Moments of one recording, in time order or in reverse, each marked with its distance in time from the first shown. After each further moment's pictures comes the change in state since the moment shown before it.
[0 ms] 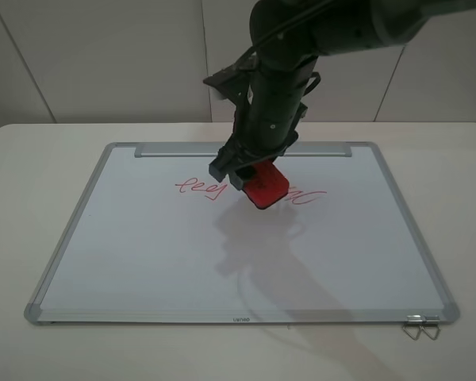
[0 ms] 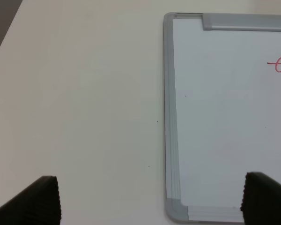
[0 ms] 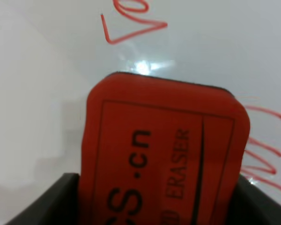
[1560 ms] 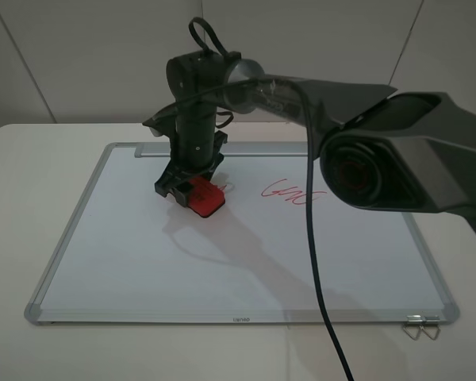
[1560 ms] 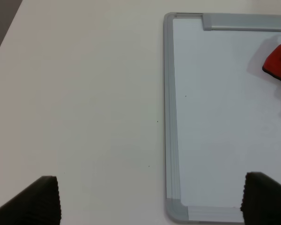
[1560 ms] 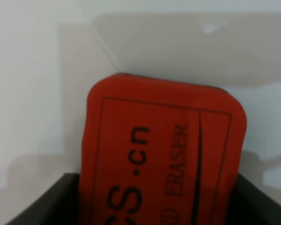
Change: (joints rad) left arm 0.000 0.000 0.000 0.000 0.000 0.000; right arm 0.038 0.657 -0.854 0.142 0.314 -0.191
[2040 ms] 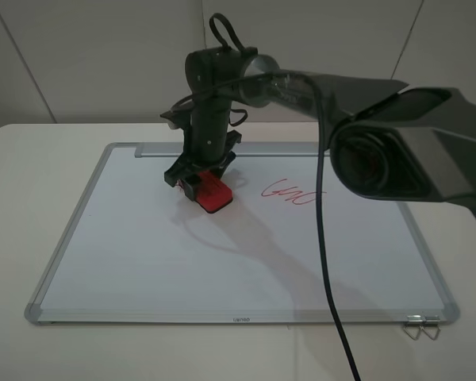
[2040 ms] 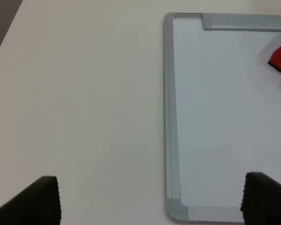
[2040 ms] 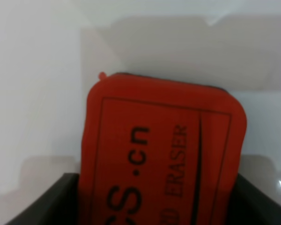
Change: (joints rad) left arm 0.000 0.000 0.000 0.000 0.000 0.000; right arm -0.065 0.001 0.014 0.038 -0.001 0.062
